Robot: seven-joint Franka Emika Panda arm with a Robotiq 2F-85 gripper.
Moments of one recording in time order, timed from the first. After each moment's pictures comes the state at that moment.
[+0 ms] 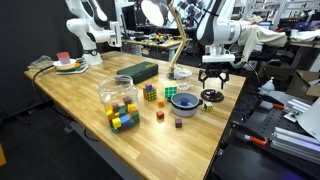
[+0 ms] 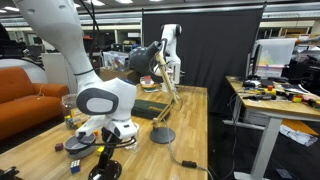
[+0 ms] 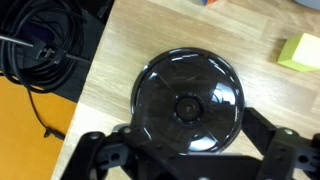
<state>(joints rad) -0.08 0.49 -0.14 -2.40 0.35 2.59 0.44</state>
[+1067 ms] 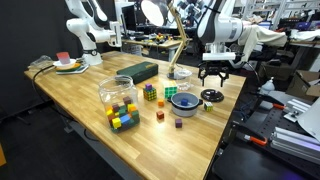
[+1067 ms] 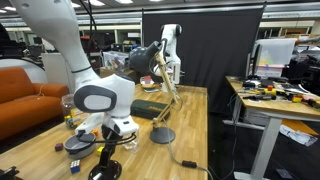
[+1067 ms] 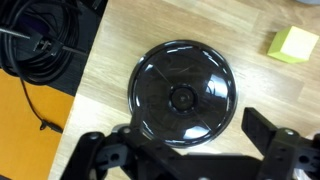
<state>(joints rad) -0.08 0.45 -0.14 -2.43 0.35 2.63 0.44</state>
